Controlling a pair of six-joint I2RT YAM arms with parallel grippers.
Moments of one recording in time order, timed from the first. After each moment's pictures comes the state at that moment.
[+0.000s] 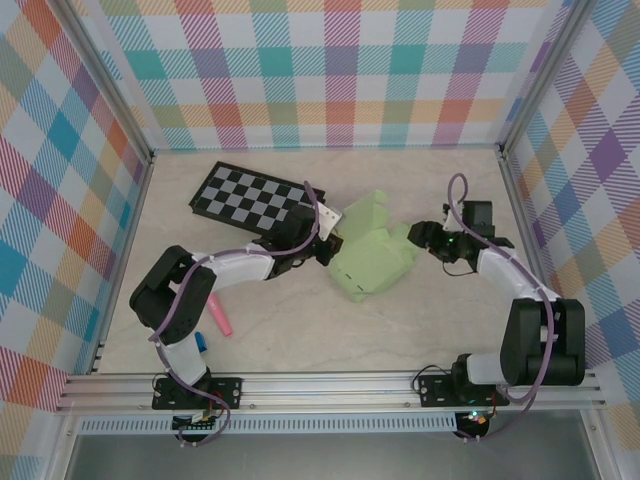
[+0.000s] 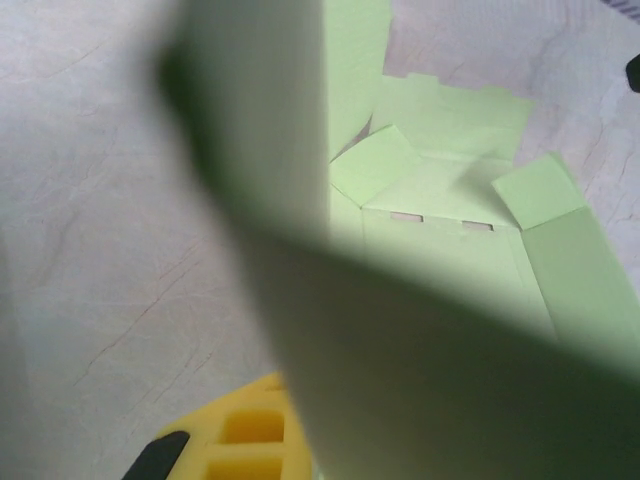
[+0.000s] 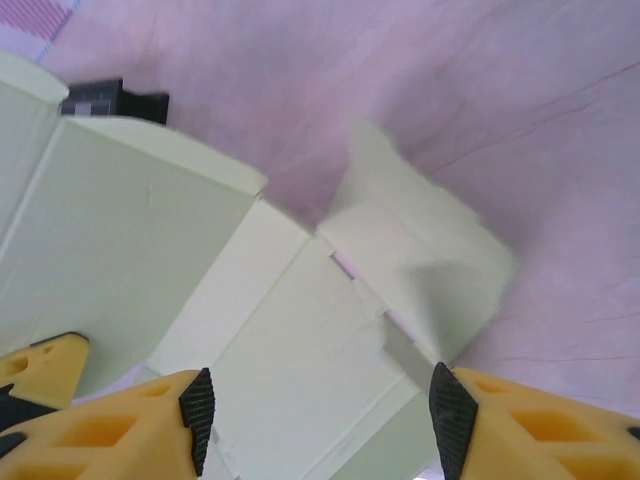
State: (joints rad) left arm -0.65 1.76 1.00 0.18 0.22 -0.08; right arm -0.03 1.36 0.79 -0.31 -0.53 0.45
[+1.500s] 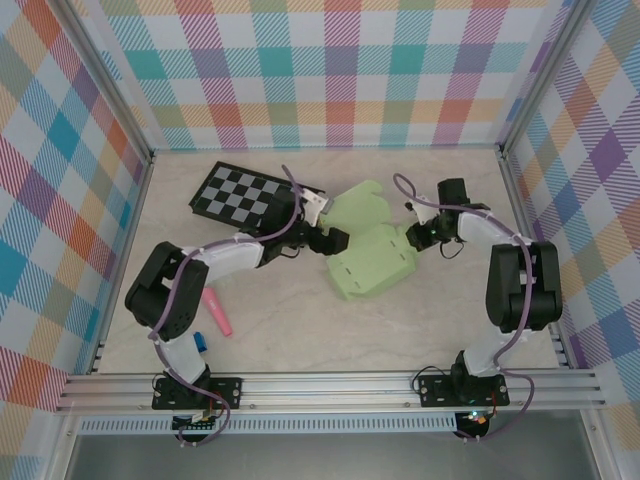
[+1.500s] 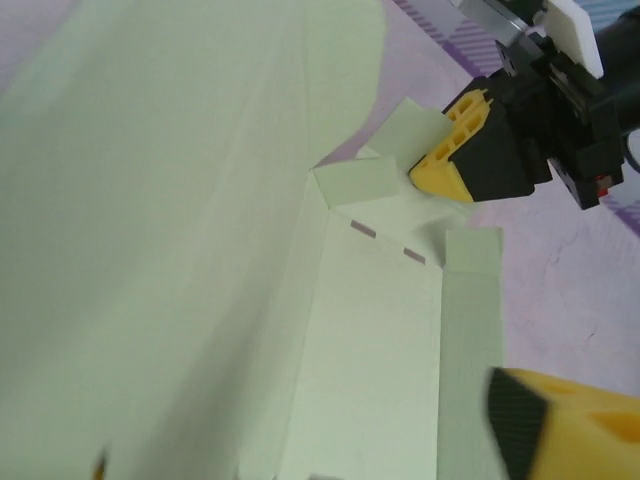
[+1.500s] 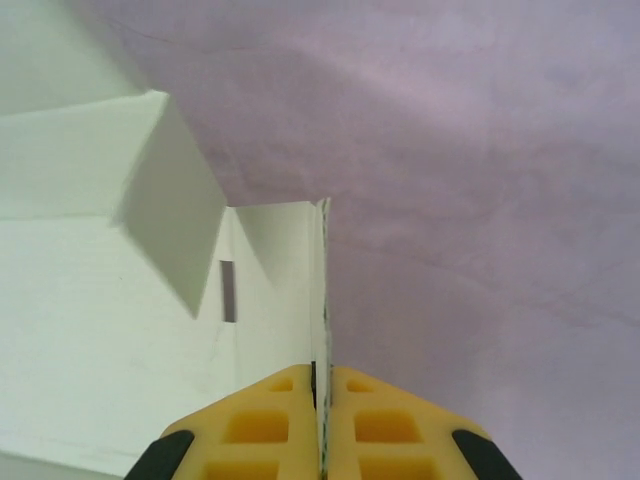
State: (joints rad) left arm -0.54 1.74 1.02 0.19 0.51 -0.22; right arm 0.08 1.70 1.09 -0.53 -0.34 -0.41
